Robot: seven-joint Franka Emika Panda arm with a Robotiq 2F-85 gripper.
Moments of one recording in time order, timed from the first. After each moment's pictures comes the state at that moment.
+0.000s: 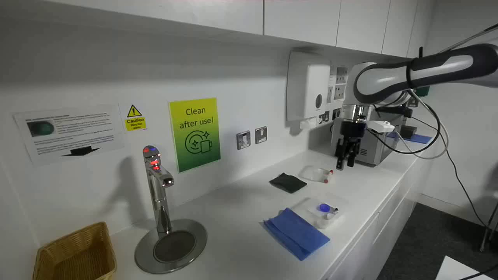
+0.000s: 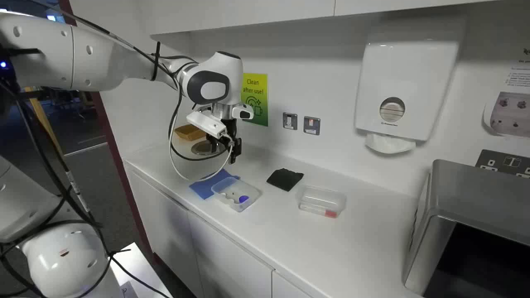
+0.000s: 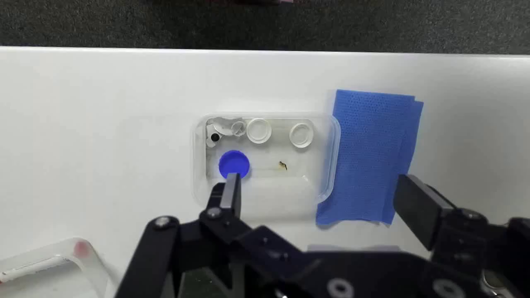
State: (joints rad) arm 0.04 -0.32 -0.10 -2.20 0.16 1.83 -0.19
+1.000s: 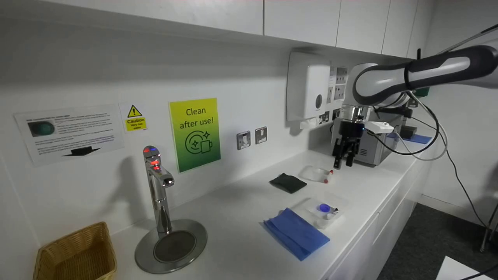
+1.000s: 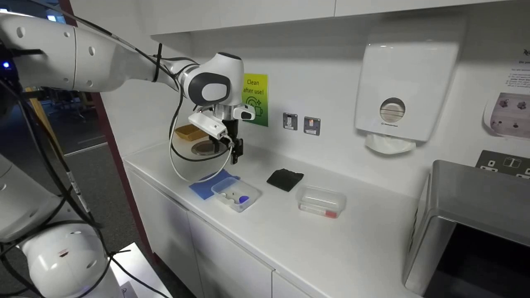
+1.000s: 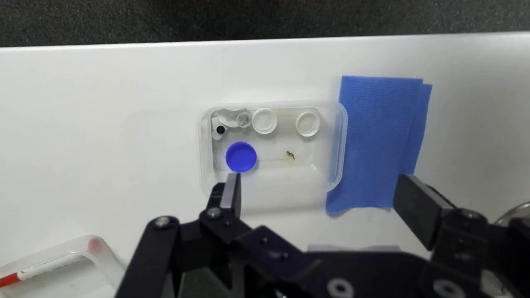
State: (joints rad) arm 0.03 -0.31 -0.10 -2.20 0.16 1.87 -0.15
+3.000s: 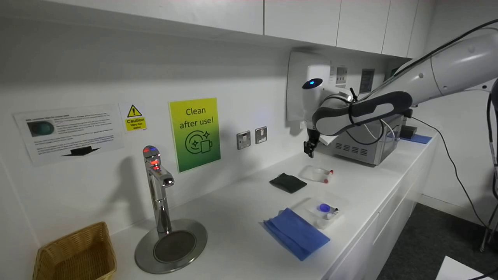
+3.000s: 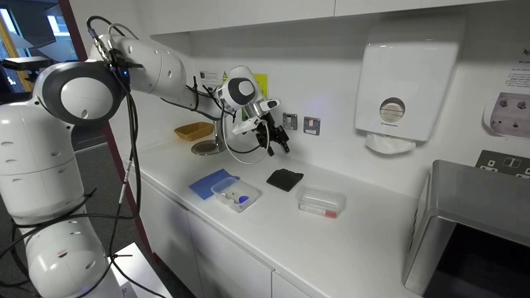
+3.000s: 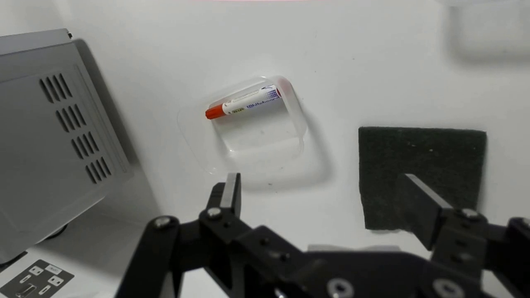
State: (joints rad) arm 0.02 0.11 -0.02 -1.85 -0.53 2.07 0.31
